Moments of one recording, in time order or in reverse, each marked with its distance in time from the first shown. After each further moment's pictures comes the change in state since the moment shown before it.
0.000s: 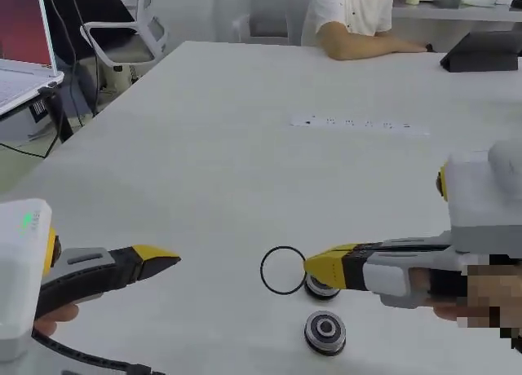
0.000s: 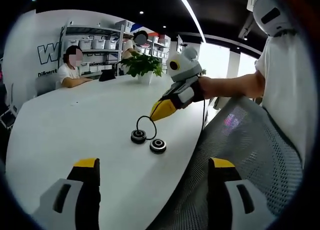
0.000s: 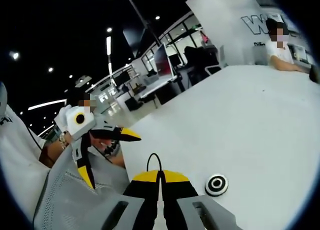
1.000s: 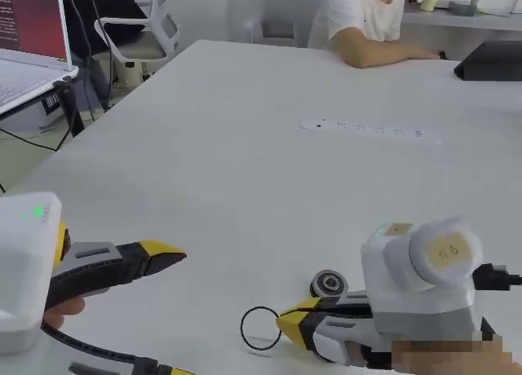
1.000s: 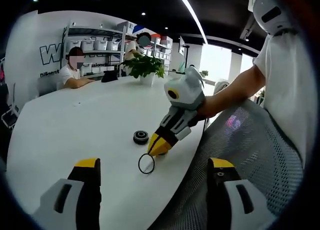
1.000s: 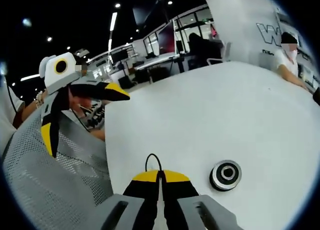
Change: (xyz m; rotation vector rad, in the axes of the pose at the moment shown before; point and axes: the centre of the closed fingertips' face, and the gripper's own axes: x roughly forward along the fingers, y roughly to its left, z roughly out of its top) left arm -0.001 0.001 0.002 -0.005 -0.011 0.020; right arm 0.042 -0.023 -0.060 -0.171 0.154 -0.118
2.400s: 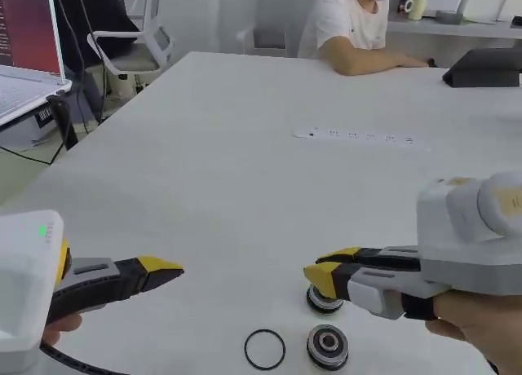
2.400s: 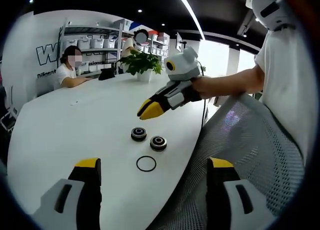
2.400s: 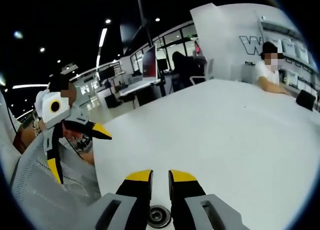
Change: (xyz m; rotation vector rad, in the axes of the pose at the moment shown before) left arm 0.002 -0.004 -0.004 0.026 0.036 -0.017; right arm -0.054 -0.041 0.056 0.054 -0.191 -0.126
